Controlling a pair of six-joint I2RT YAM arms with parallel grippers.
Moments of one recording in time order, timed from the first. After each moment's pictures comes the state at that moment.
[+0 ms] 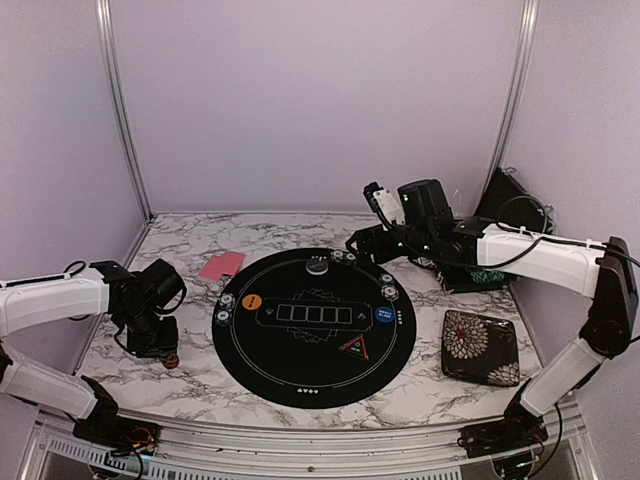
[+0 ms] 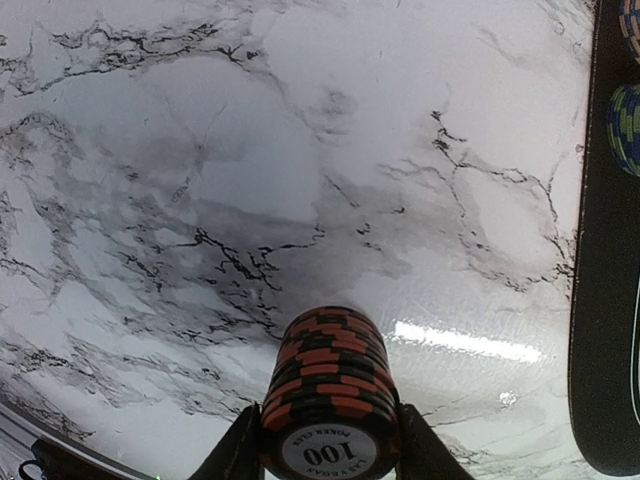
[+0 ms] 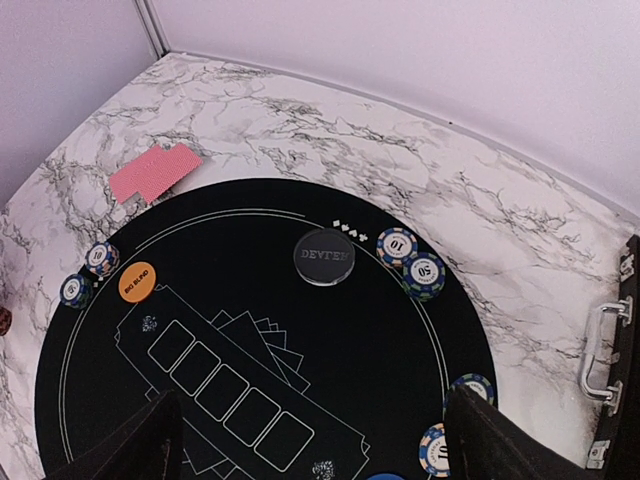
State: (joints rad) left arm -0.55 1.24 0.71 -0.94 -0.14 -0.80; right arm 0.69 1.54 1.18 -0.19 0.03 0.14
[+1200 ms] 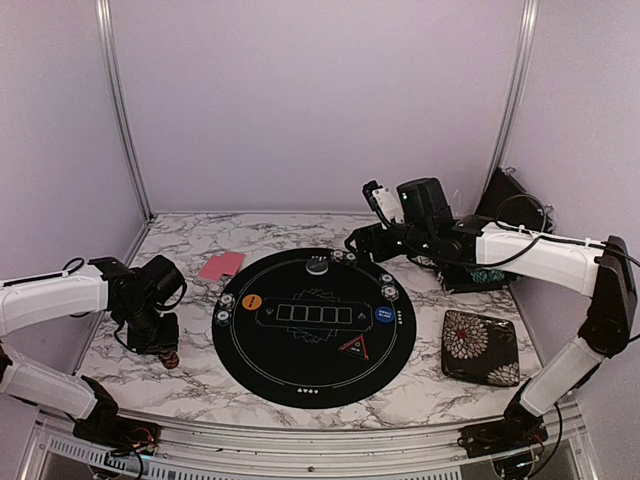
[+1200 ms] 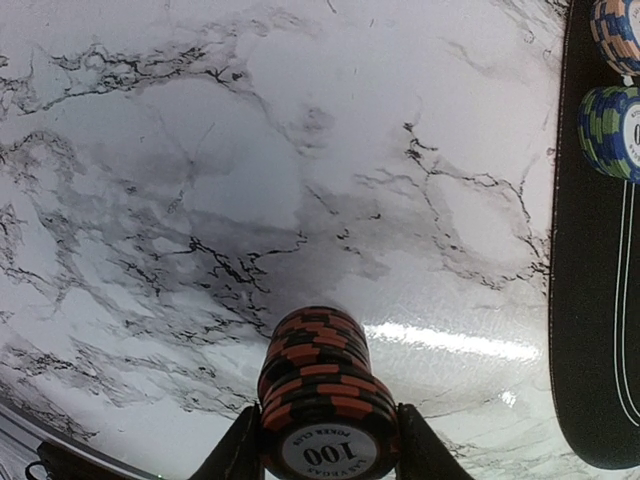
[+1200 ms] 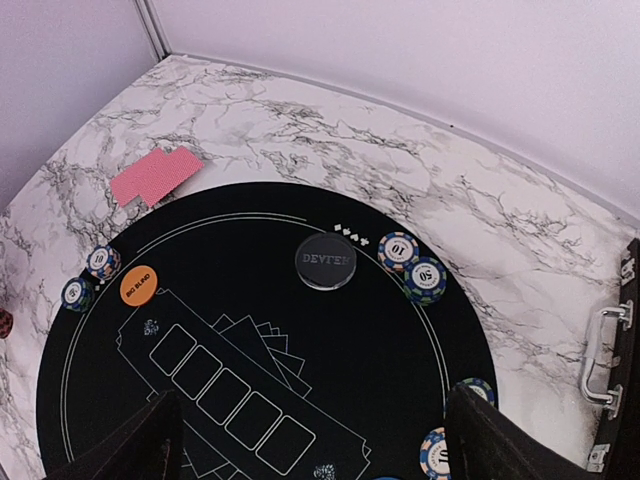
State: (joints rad) left arm -0.56 1.24 0.74 -0.95 -0.14 -0.79; right arm 0.69 1.55 1.20 -0.20 0.03 0.14
